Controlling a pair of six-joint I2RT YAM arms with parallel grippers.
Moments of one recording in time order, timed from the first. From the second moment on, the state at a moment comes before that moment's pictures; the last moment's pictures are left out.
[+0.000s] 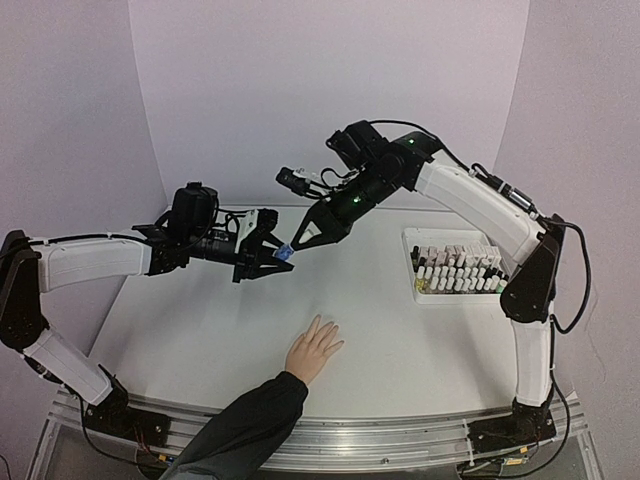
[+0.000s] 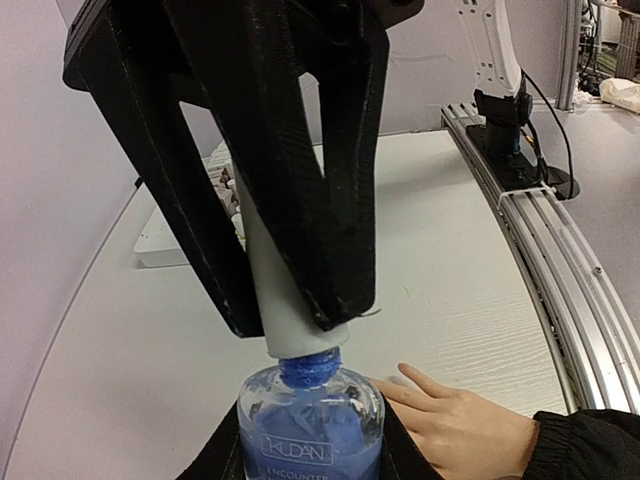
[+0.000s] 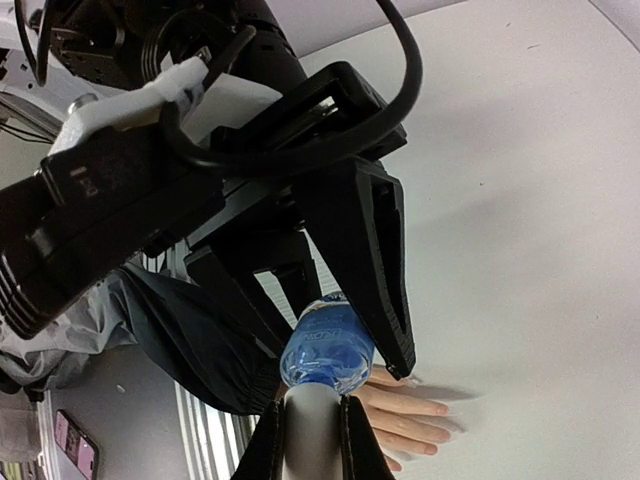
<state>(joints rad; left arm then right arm) -0.63 1.47 0.98 0.09 0.83 0.55 0.82 2.10 2.29 -1.13 -0.64 -0.17</state>
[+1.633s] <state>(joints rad) -0.63 1.47 0.97 0.06 0.76 0.53 0.82 1.97 2.23 -1.12 -0.50 -0.19</state>
